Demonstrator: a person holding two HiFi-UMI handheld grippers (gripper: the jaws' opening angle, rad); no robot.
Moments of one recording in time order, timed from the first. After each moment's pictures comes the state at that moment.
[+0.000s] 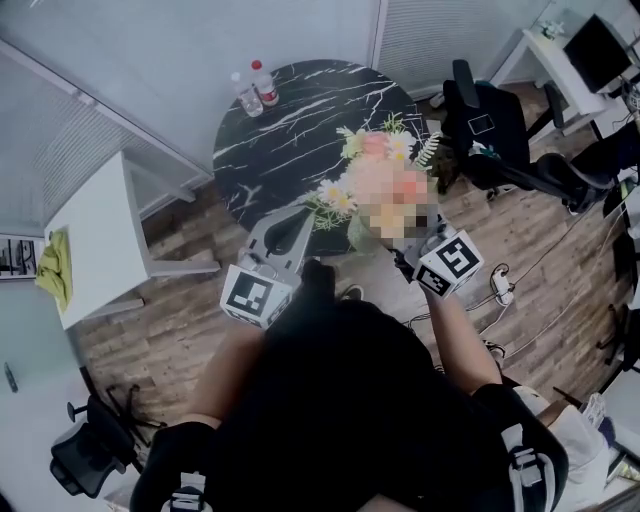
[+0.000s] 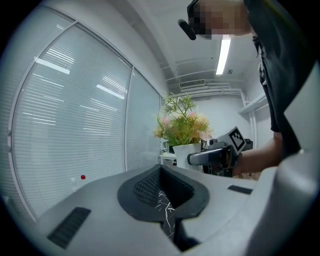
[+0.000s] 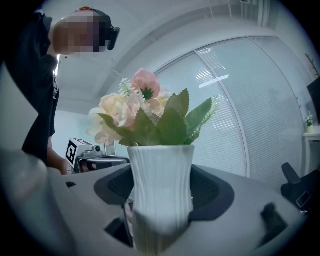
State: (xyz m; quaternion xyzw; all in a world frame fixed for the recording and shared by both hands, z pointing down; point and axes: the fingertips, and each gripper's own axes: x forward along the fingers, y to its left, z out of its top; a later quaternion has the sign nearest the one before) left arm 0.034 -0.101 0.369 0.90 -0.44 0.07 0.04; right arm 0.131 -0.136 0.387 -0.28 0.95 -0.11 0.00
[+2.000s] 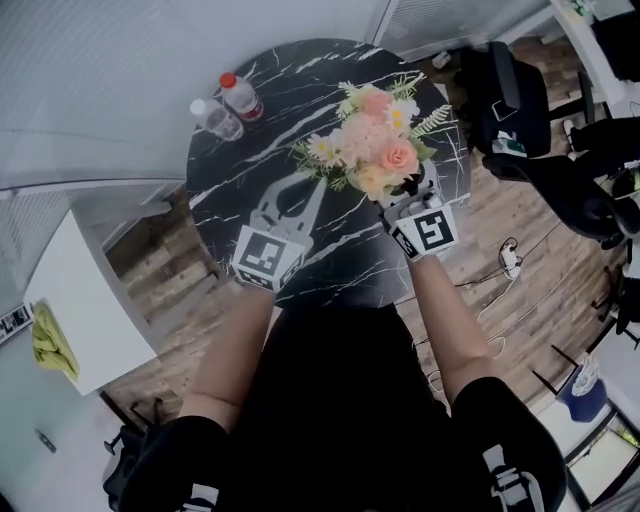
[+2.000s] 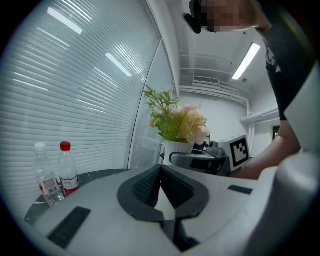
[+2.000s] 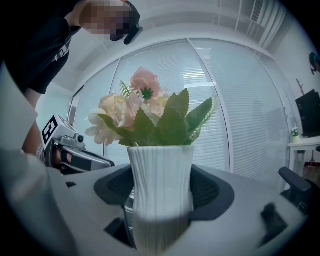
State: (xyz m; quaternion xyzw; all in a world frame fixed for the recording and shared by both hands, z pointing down) left arm -0.045 -0.419 0.573 0.91 -0.37 0.08 0.15; right arm 0.036 -0.462 0.579 -0.43 0.90 -0.05 -0.03
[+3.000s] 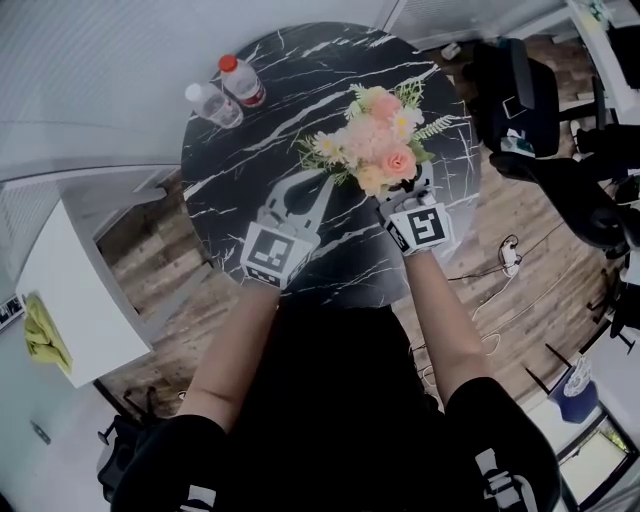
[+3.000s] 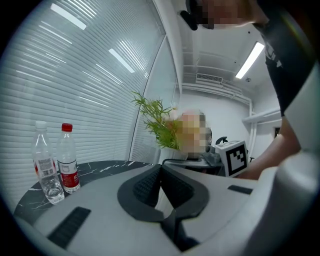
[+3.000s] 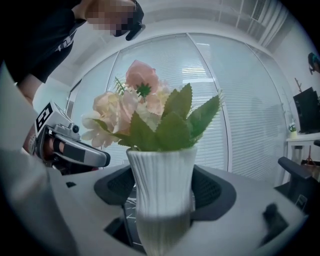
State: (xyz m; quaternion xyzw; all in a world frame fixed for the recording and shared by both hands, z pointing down) left arm -0.043 -0.420 0.623 0.91 -0.38 0.08 0.17; right arm 0.029 -0.470 0.647 -0.44 0.89 -0.06 -0.06
